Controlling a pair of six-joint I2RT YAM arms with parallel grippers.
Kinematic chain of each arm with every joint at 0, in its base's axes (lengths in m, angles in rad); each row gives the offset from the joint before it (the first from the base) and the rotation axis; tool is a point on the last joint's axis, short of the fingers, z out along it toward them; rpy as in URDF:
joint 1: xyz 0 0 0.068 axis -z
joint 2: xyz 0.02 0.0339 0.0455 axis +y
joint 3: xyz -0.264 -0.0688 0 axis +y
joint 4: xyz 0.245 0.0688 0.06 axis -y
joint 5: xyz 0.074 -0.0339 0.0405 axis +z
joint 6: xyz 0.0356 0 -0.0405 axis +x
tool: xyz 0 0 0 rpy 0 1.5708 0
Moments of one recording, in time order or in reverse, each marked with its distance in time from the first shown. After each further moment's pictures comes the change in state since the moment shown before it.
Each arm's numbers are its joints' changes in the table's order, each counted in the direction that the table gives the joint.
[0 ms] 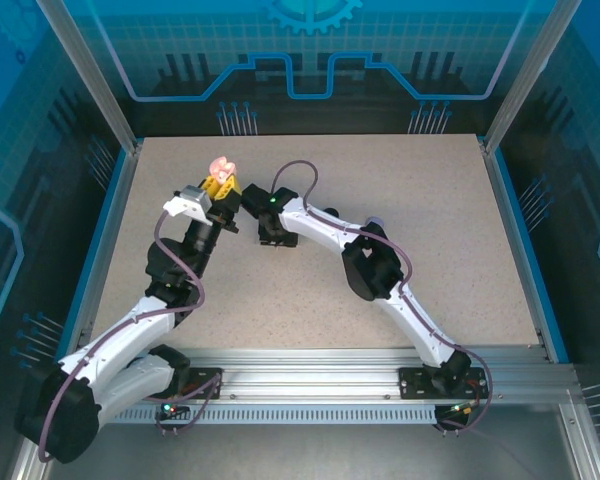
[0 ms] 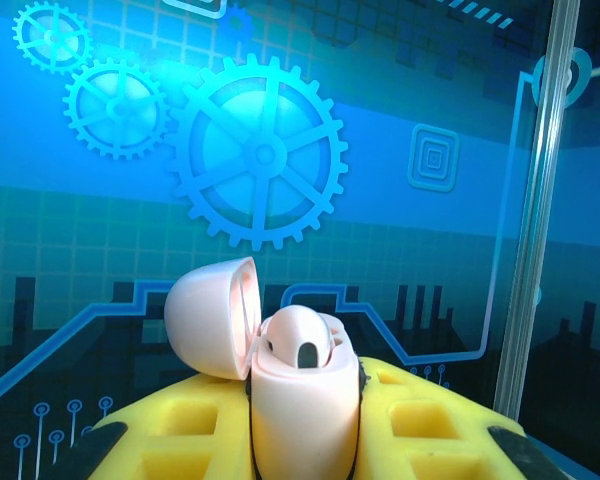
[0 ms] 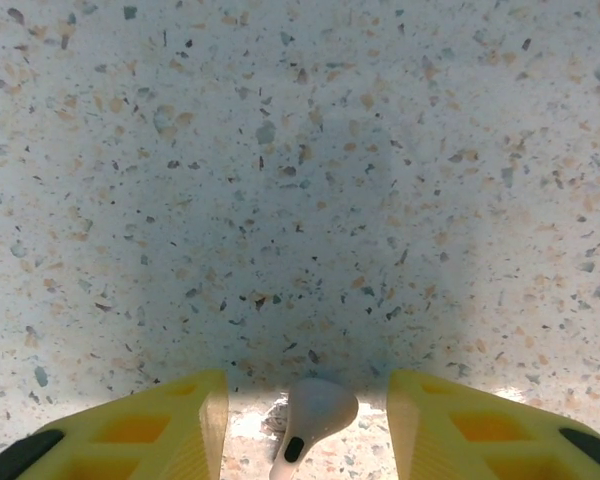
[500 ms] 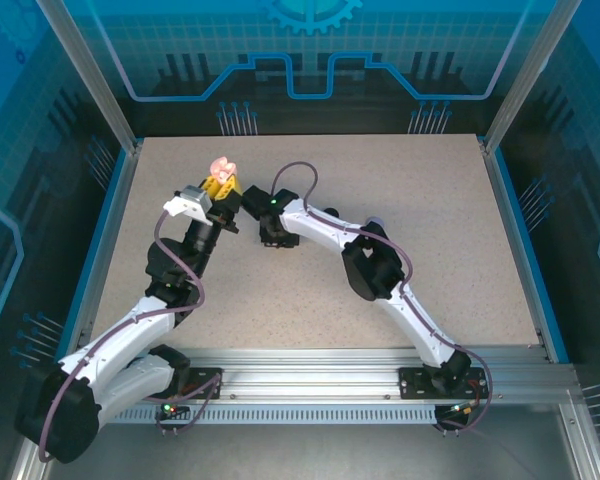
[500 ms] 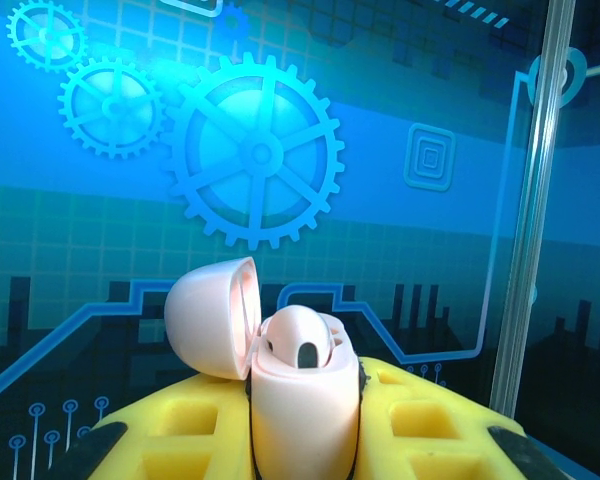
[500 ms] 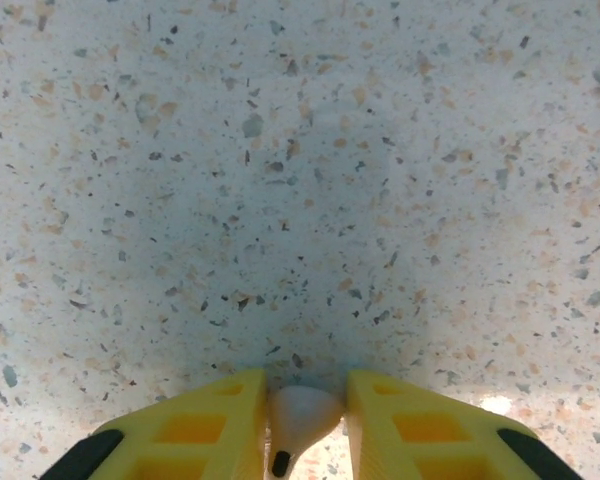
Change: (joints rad) left arm -0.001 0.000 0.000 0.000 -0.011 -0.005; right arm 0.000 -0.026 0.066 0.040 -0.009 -0.038
